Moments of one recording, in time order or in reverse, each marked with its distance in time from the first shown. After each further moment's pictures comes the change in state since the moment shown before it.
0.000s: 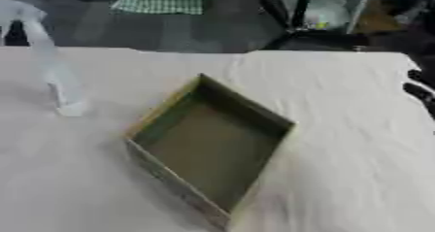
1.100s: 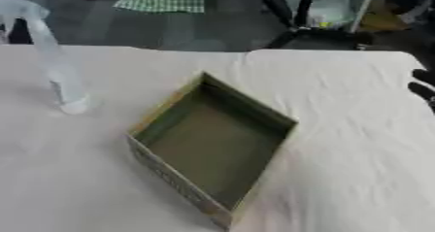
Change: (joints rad) left arm -0.008 0.009 -0.056 0.000 0.639 0.028 0.044; right arm 0.000 0.000 0.000 0.000 0.000 0.003 -0.001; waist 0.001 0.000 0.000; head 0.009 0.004
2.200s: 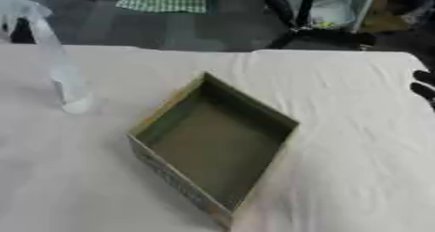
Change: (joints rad) left arm -0.011 -0.019 -0.055 0.000 0.359 0.115 0.206; right arm -0.001 0.000 0.000 0.000 0.000 0.005 0.000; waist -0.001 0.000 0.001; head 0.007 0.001
